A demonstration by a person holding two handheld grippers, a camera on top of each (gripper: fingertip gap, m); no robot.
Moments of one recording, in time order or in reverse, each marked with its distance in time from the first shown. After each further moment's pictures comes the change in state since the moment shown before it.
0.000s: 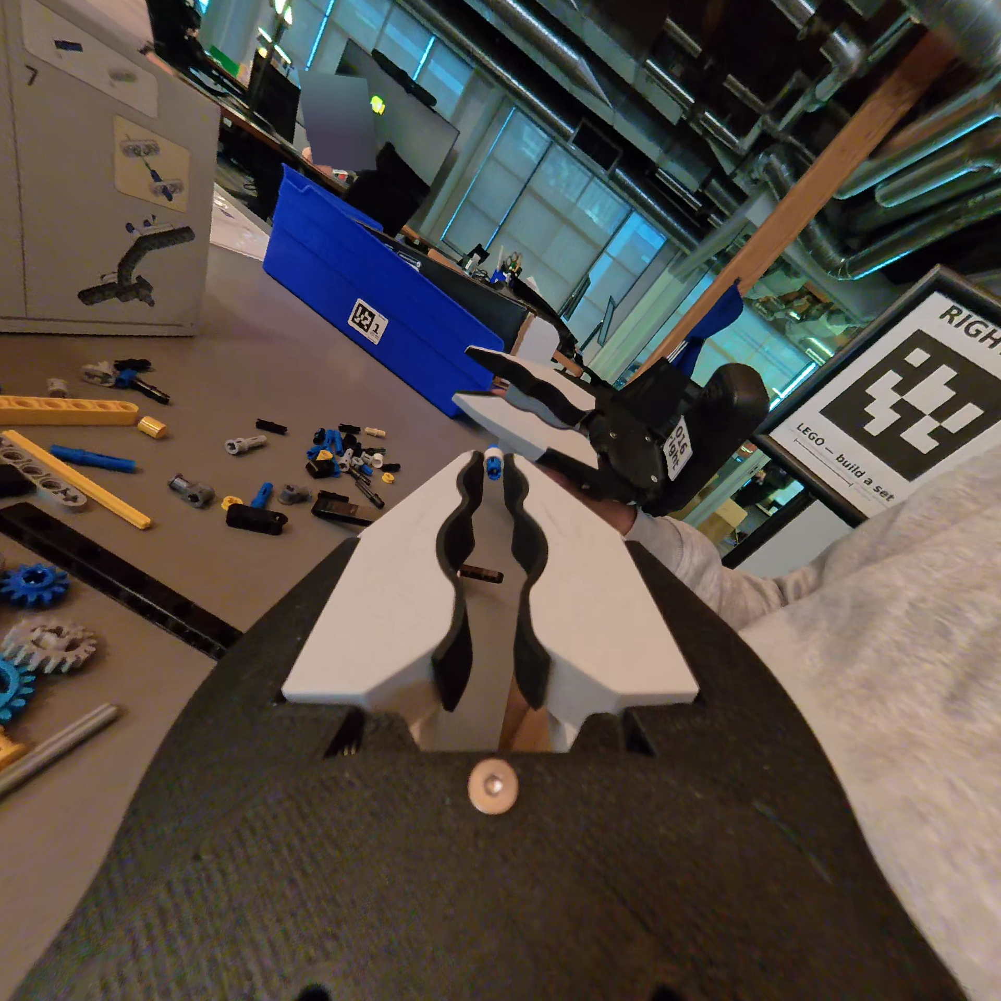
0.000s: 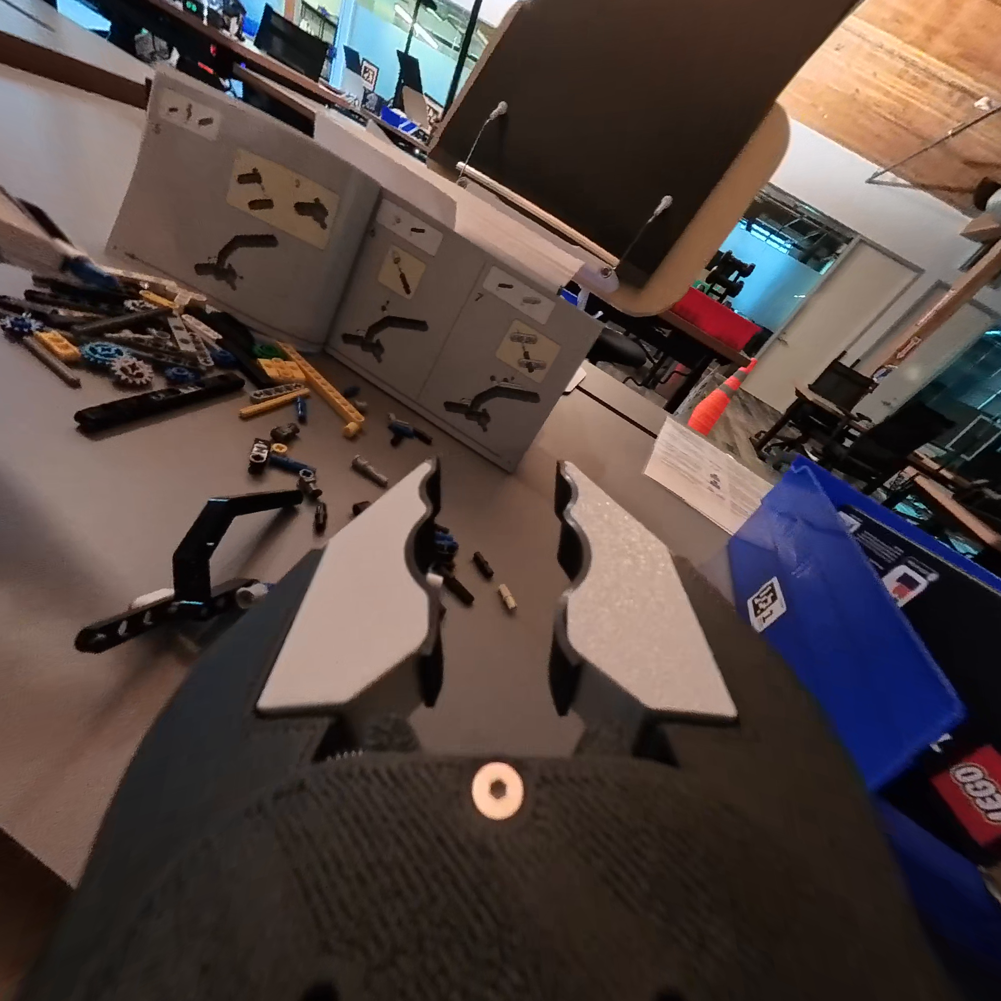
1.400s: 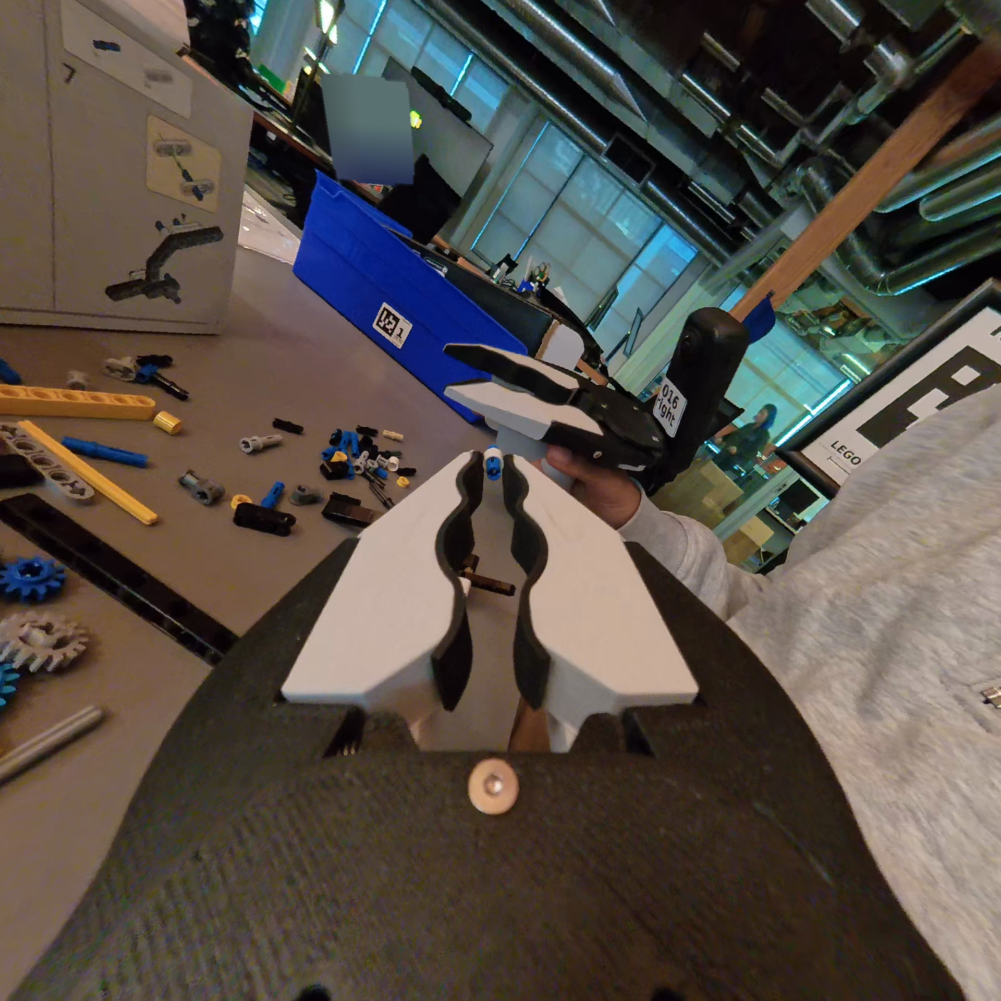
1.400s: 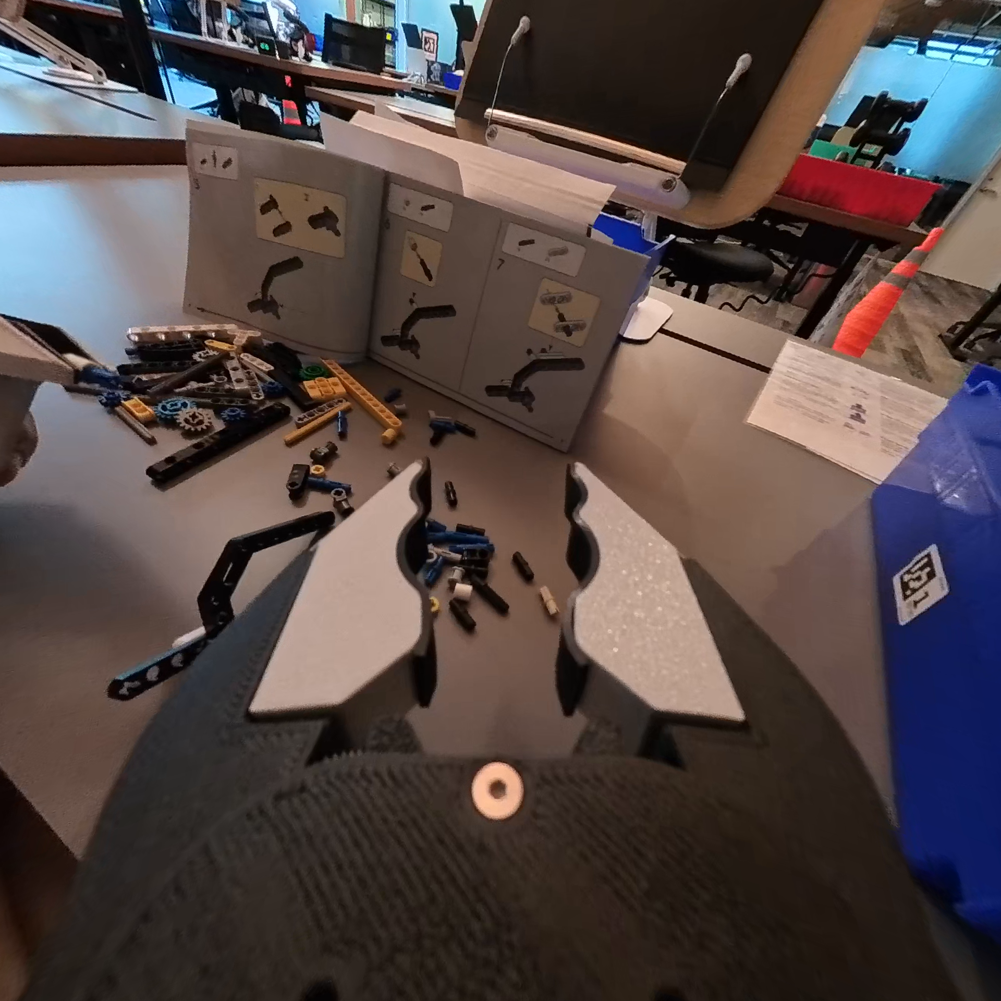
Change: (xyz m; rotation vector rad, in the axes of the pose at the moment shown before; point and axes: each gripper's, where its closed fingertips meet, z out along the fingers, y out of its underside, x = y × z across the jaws) left arm -0.005 0.001 0.008 0.019 -0.060 -0.007; right arm 0.002 0.012 0.021 -0.081 -0.171 0.258
